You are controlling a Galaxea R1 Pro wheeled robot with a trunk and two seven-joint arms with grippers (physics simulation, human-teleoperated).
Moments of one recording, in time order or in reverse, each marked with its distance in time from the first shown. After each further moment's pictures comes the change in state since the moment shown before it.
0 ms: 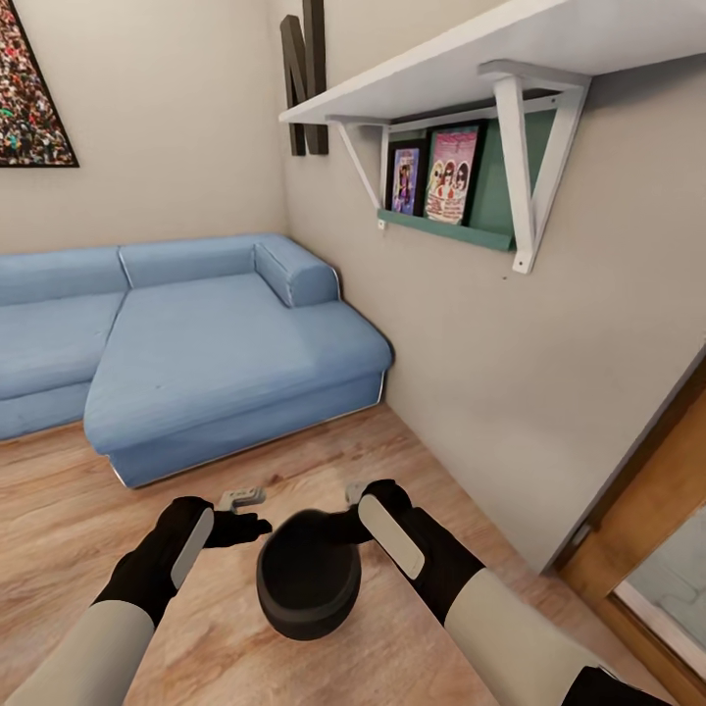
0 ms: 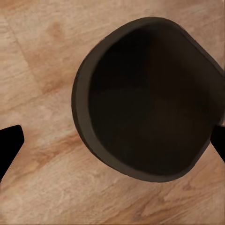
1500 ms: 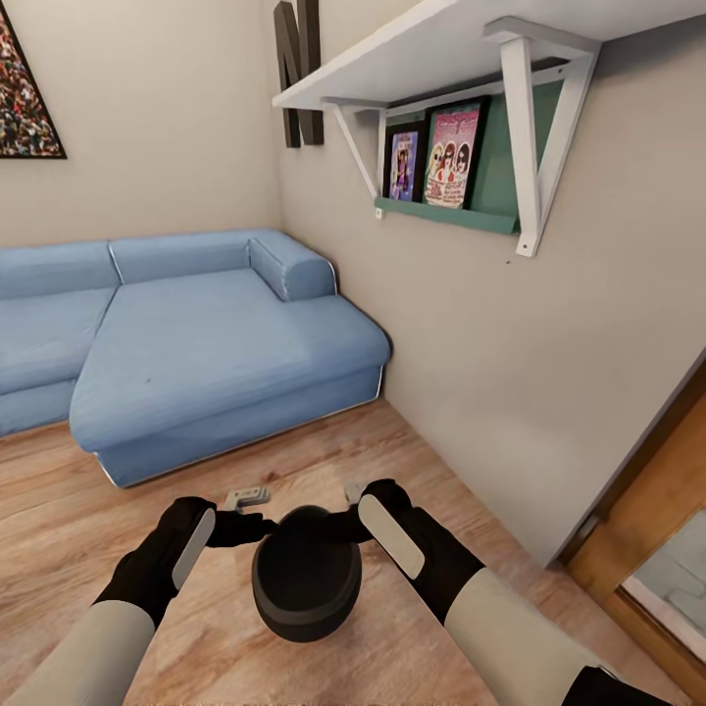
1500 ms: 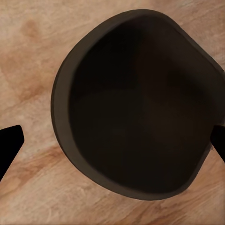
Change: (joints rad) left arm 0.000 0.001 -0.014 0.000 -0.001 0.001 -0.071; right arm -0.001 0.000 0.000 0.000 0.000 0.000 0.000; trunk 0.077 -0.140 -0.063
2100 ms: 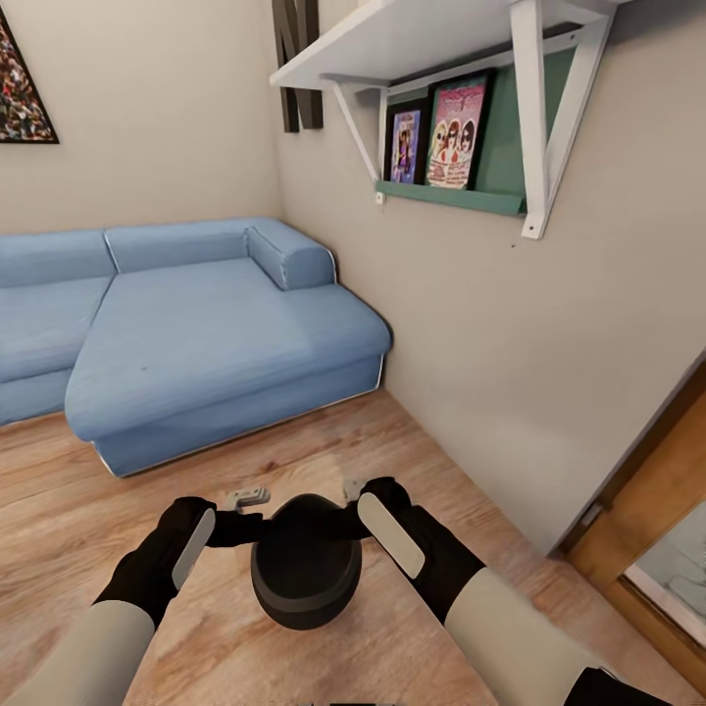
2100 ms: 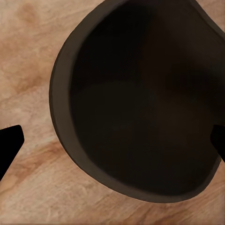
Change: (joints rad) left arm 0.000 0.000 0.000 0.000 0.000 0.000 0.000; right arm 0.001 0.000 0.000 -0.026 0.000 0.001 0.000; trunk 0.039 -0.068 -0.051
